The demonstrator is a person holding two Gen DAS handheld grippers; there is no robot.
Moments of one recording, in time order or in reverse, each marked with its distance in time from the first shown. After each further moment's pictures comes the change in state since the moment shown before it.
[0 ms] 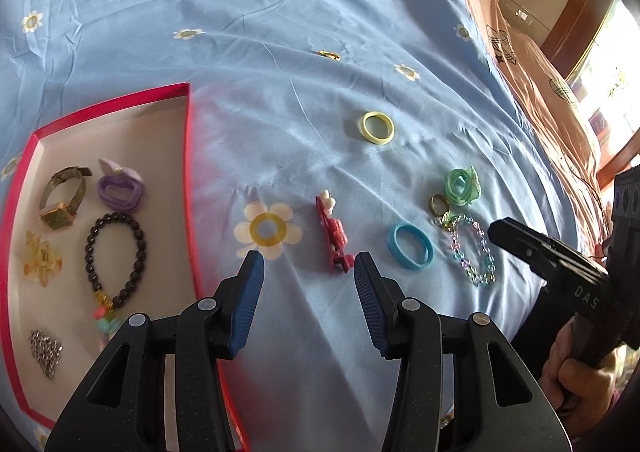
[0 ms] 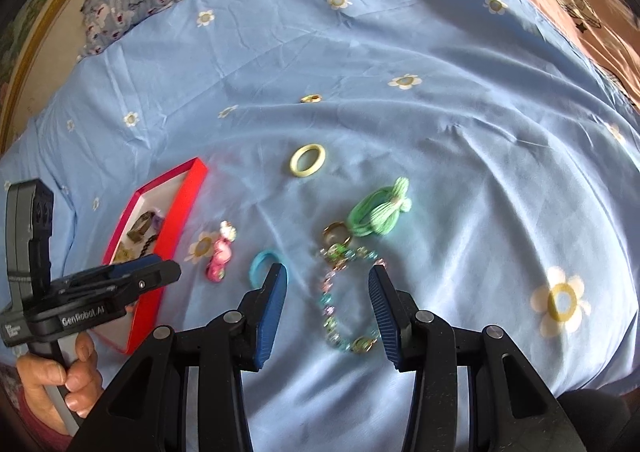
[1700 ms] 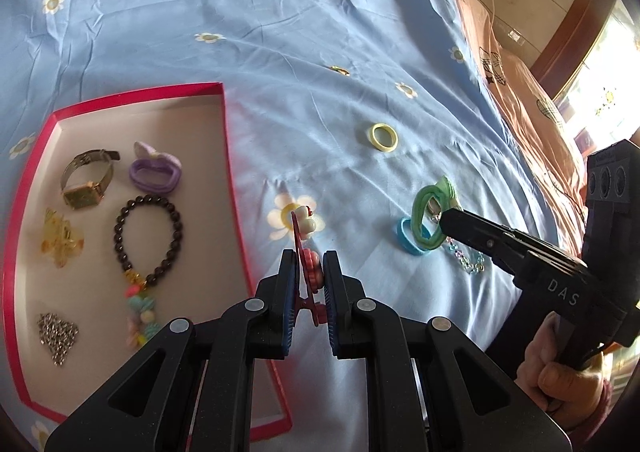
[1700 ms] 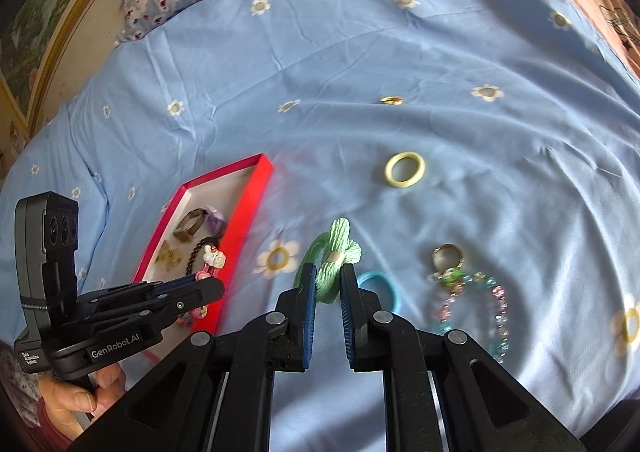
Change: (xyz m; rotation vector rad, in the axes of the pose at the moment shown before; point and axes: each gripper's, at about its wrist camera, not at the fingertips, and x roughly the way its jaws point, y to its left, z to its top) left arm -0.030 0.034 -0.019 -0.046 -0.057 -0.063; right arm 0.018 0.071 0.005 -0.088 0.011 0.144
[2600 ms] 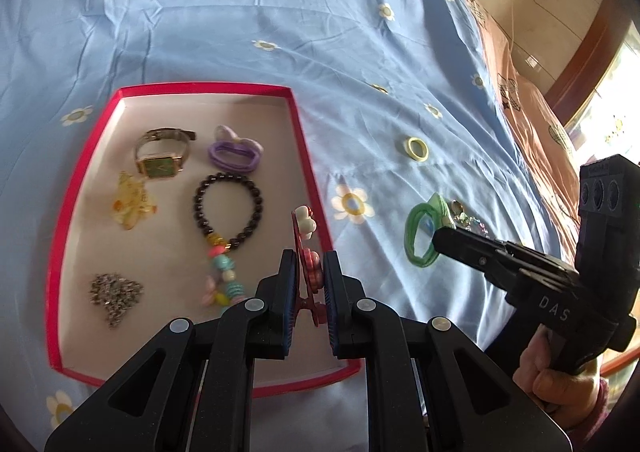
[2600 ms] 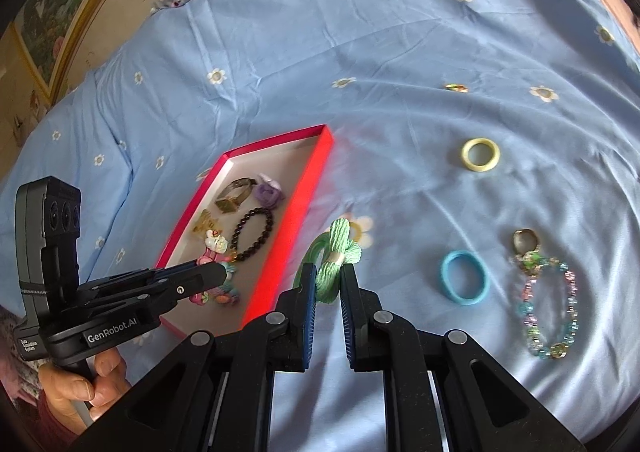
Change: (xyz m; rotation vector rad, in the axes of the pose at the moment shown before) left arm -0.044 0.044 -0.025 -0.086 -0.060 0.044; right arm 0.016 0.055 -0.015 -0.091 0.058 0.080
